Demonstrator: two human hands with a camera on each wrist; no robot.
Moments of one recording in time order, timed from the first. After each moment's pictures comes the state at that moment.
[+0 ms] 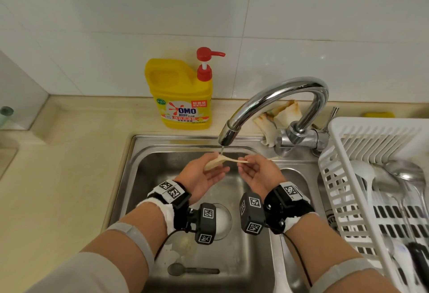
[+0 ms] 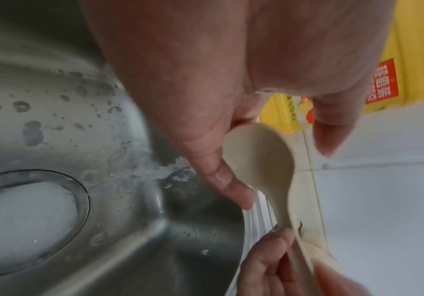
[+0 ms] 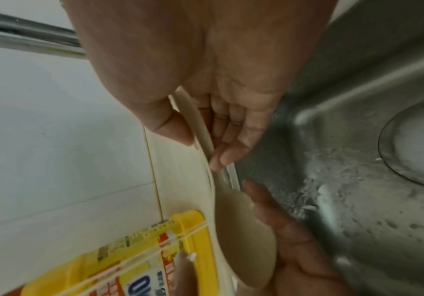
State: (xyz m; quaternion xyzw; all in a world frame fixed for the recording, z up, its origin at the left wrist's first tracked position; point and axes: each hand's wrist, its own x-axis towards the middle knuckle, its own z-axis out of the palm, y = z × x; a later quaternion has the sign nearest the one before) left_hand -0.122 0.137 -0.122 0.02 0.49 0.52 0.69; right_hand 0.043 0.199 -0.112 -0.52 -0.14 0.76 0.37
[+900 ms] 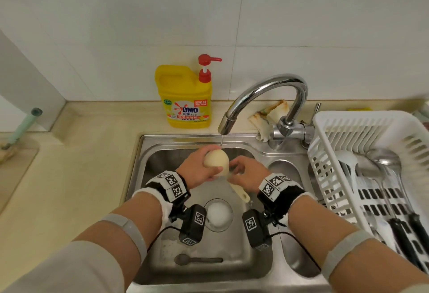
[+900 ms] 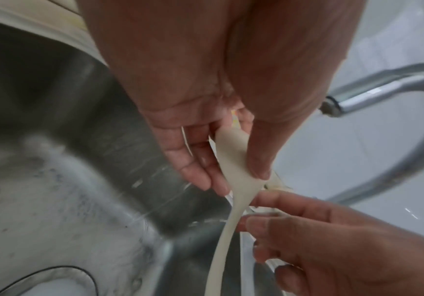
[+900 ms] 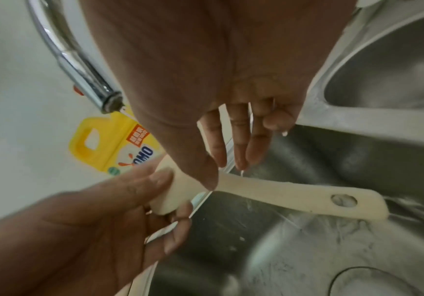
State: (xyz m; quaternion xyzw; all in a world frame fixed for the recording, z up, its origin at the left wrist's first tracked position) left_hand -0.135 0.106 -0.097 0.45 0.62 0.37 0.53; right_hand 0.049 0.163 -0.091 -0.53 -0.75 0.40 -0.02
